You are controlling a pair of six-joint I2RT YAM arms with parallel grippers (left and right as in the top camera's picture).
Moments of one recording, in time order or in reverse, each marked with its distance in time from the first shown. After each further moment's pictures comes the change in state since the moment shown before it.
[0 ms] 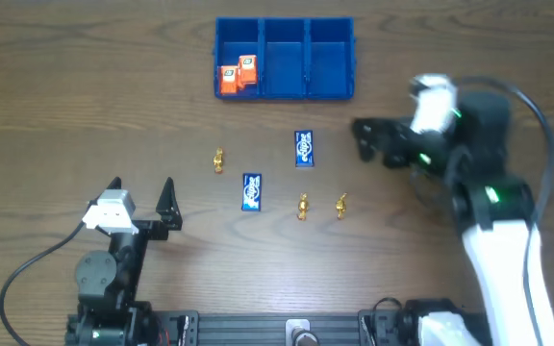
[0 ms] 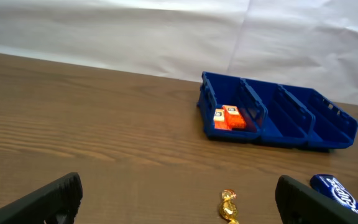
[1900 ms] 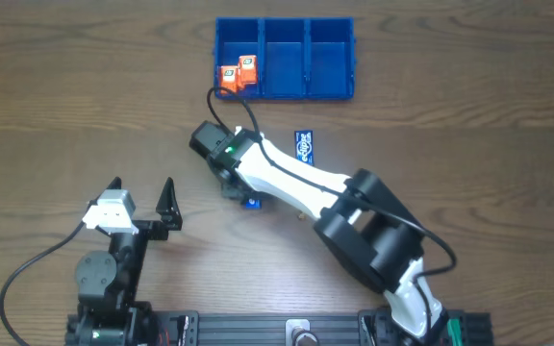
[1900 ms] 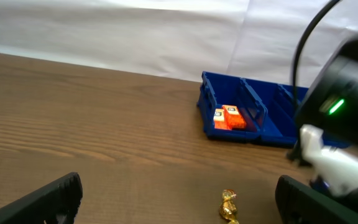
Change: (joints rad) left arm 0.000 0.000 0.000 0.000 0.000 0.000; right arm 0.781 0.955 0.475 -0.230 0.539 0.613
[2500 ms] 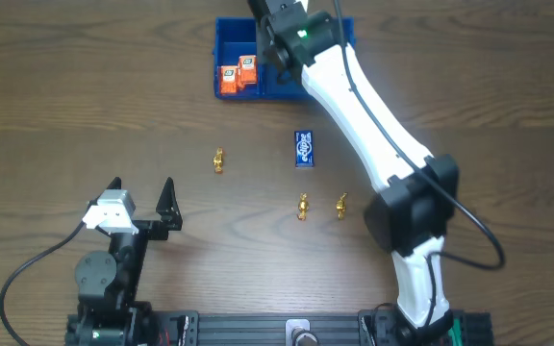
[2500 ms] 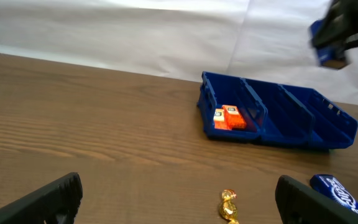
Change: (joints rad) left arm 0.000 0.000 0.000 0.000 0.000 0.000; right arm -0.348 0.084 0.640 -0.025 0.196 -0.419
